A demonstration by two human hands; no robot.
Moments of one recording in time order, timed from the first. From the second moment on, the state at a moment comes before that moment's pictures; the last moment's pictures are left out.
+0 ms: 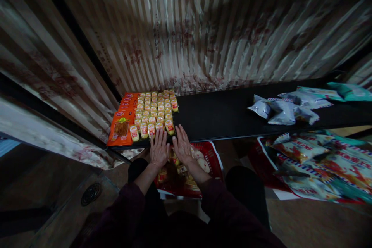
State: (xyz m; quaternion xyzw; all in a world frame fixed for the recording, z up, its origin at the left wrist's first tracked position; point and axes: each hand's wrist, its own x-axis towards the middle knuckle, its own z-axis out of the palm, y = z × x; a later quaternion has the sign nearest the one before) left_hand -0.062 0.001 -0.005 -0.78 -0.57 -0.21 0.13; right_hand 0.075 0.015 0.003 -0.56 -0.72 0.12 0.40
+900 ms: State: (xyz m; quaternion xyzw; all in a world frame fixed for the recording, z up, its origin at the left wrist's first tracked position) left_hand -0.072 0.015 -0.004 -0.80 -0.54 -0.21 0.12; right_hand 0.054 0.045 0.010 -0.58 -0.72 0.15 0.35
